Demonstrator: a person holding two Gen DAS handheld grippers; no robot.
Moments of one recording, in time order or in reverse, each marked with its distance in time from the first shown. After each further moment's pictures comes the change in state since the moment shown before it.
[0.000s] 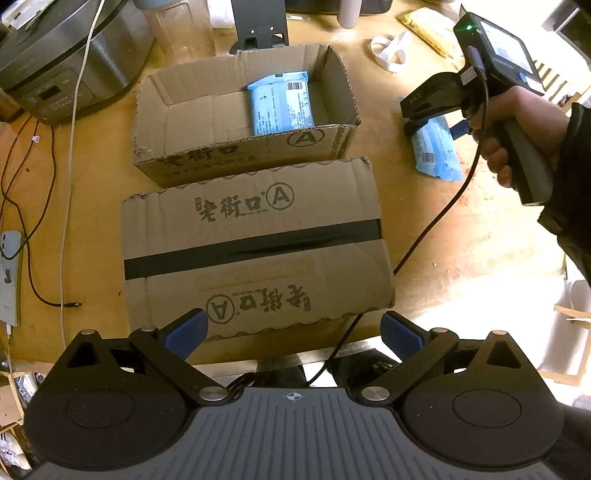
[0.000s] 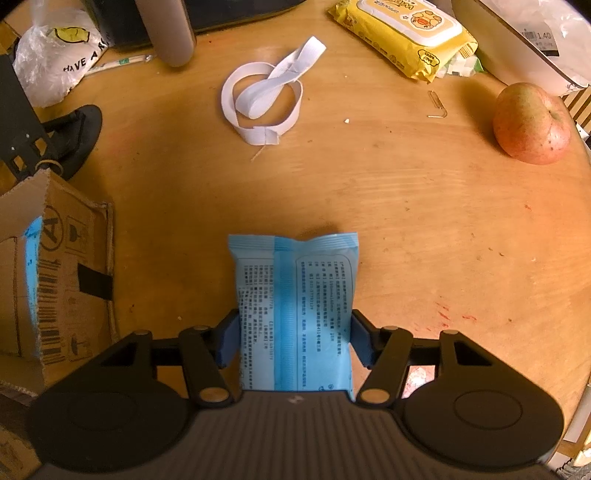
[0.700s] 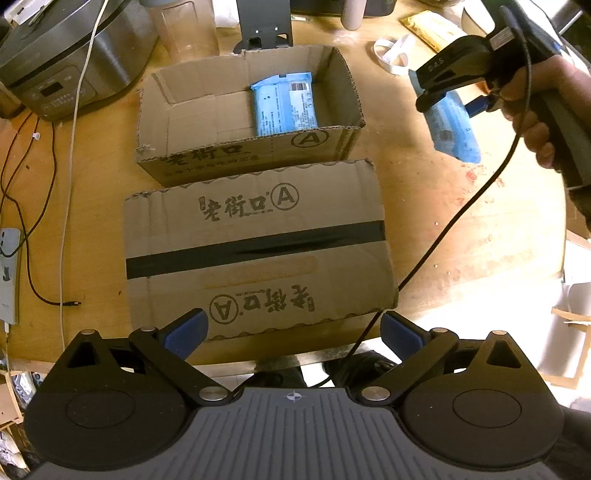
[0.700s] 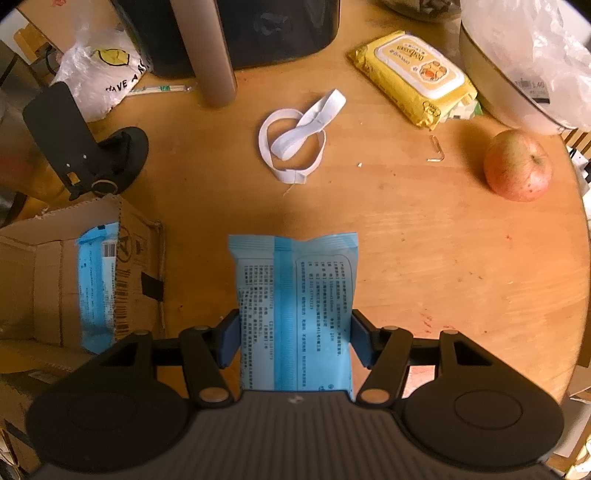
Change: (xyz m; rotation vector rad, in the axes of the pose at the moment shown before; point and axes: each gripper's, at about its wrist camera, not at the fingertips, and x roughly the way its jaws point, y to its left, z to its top) left arm 0.000 0.005 0.001 -0.010 -0.004 -0.010; right arm -0.080 0.015 0.004 -0.059 -0.020 0.023
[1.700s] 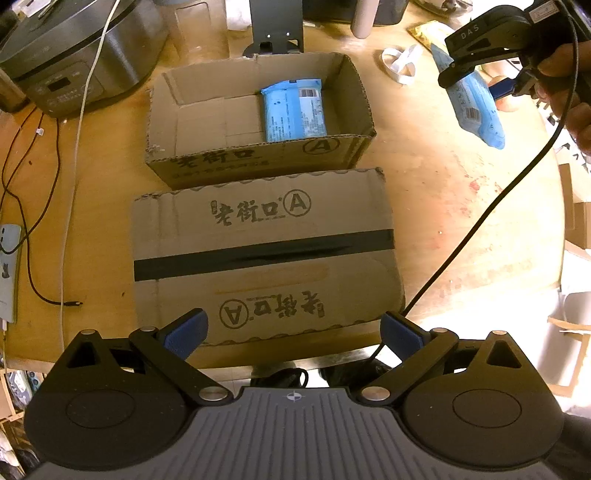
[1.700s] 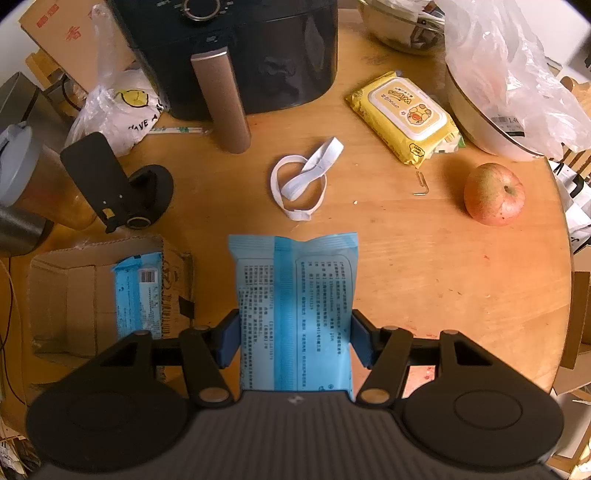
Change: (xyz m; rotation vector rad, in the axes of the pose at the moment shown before) left arm -0.002 0.013 0.001 -0.024 -0.018 -0.014; right arm -0.031 -0.001 0.033 0.004 -0.039 0.029
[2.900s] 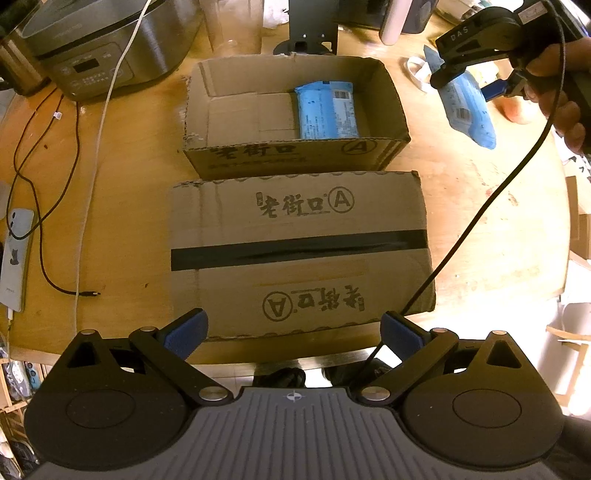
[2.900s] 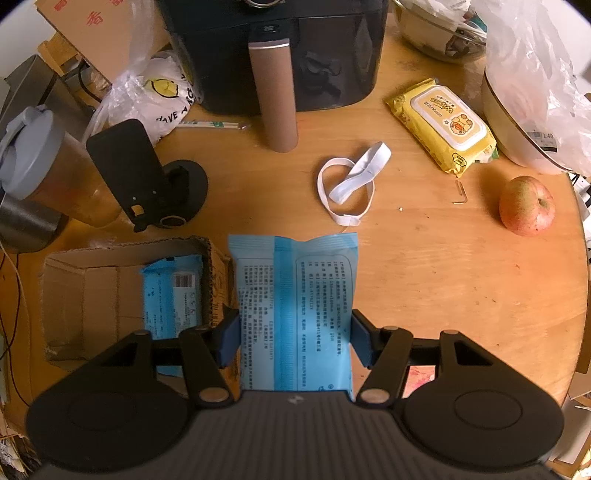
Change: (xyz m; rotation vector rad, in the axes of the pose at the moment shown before) left arm -0.004 0.036 -0.006 -0.040 -0.003 -0.004; right arm 0.009 0.047 0.004 -0.036 0.002 0.008
